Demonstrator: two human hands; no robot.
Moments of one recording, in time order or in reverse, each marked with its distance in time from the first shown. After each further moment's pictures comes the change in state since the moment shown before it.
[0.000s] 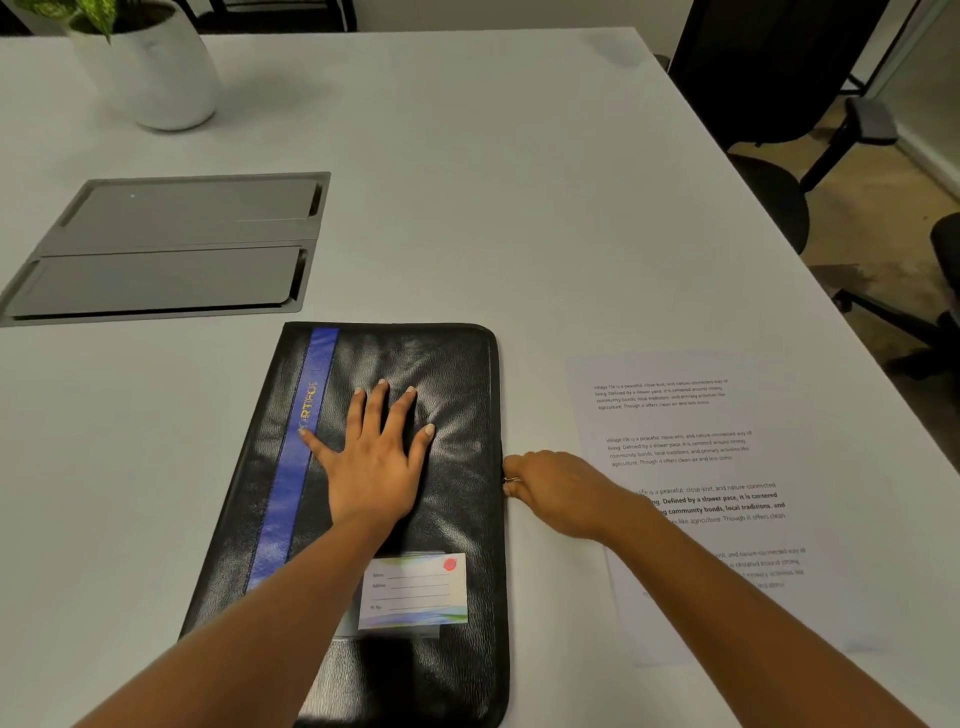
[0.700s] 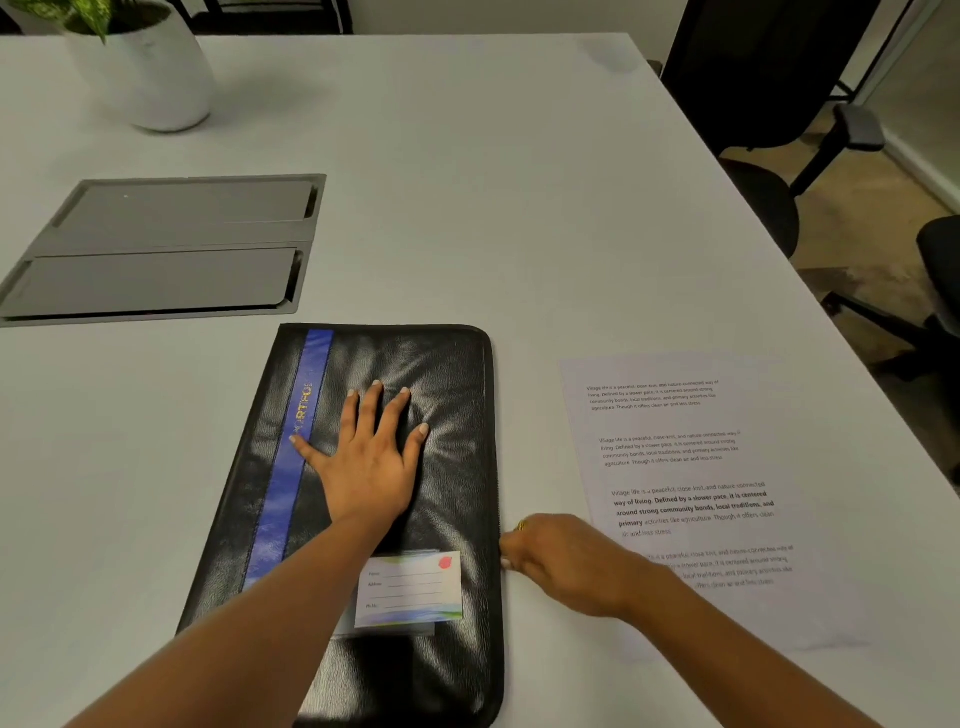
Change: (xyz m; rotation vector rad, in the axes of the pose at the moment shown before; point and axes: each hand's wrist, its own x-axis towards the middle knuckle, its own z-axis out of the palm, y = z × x) left_hand 0.000 0.002 0.000 -0.030 0.023 -0.038; right_hand -0.044 -0.006 0.029 0.025 -0.037 -0.189
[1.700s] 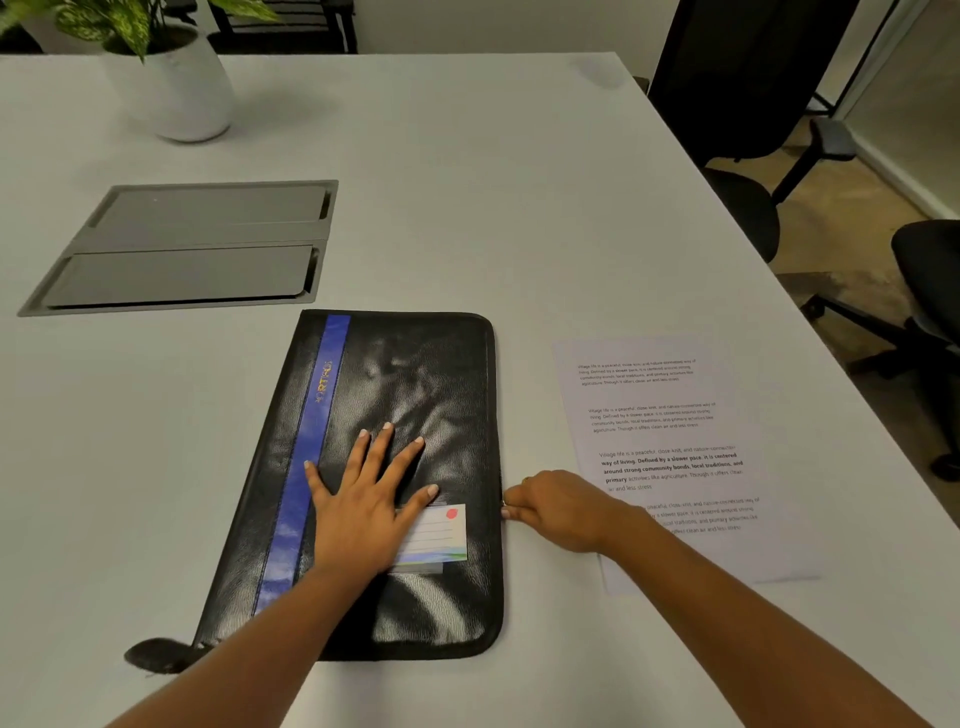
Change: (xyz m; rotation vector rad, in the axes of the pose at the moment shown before) left_hand -0.084 -0.032 -0.015 0.002 -0.110 0.165; right_hand -0.006 -0.012 -0.002 -0.005 0.007 0.114
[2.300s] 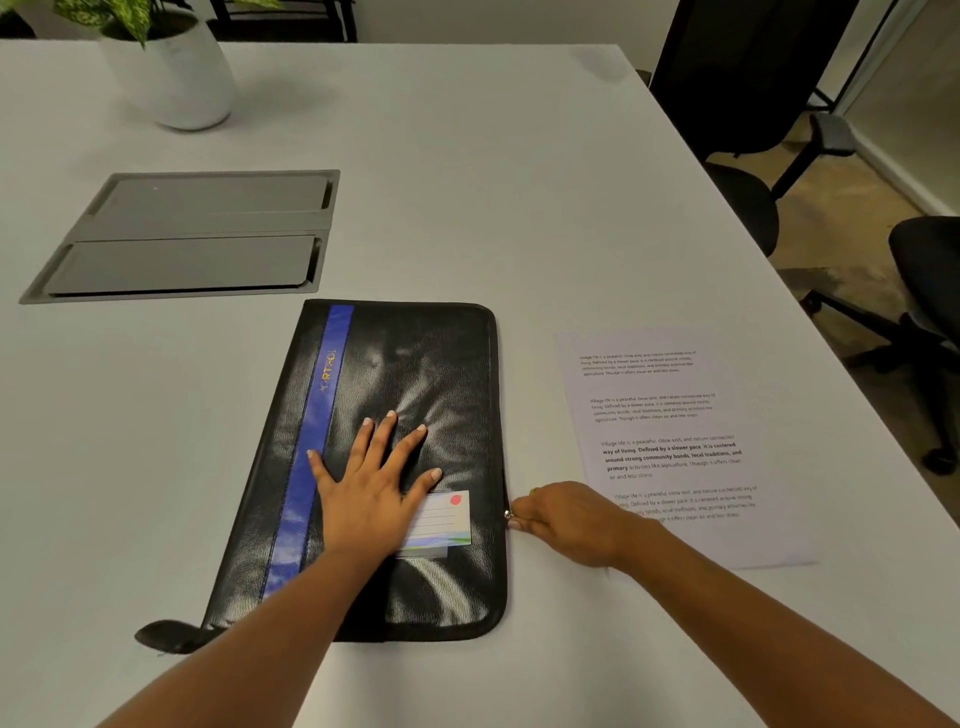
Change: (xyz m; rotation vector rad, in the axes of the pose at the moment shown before) left_hand 0.001 0.002 -0.002 0.000 -0.018 -0.031; right_hand -0.017 -0.003 0.014 -0.027 0.008 -0.047
